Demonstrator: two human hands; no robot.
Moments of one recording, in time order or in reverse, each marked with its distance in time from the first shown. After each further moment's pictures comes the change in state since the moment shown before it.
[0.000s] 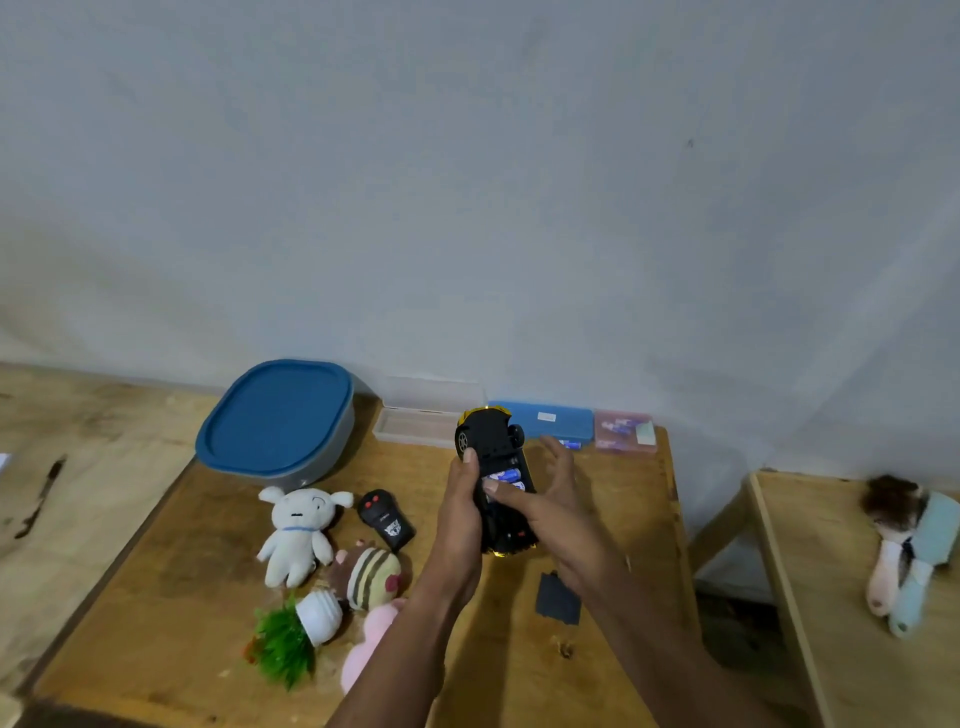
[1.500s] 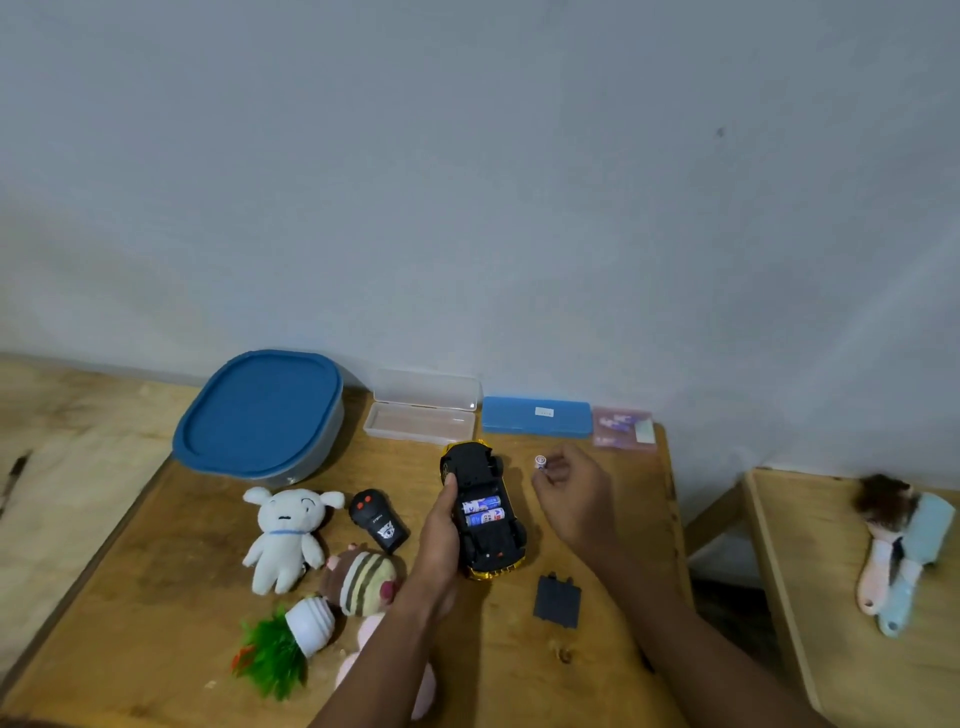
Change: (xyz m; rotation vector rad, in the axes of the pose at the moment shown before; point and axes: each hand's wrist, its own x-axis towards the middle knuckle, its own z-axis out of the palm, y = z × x) left_hand 0.023 -0.017 -0.033 -0.119 0.035 -0.254; right_hand 0.056 0.025 -0.029 -0.640 0.311 -0.425
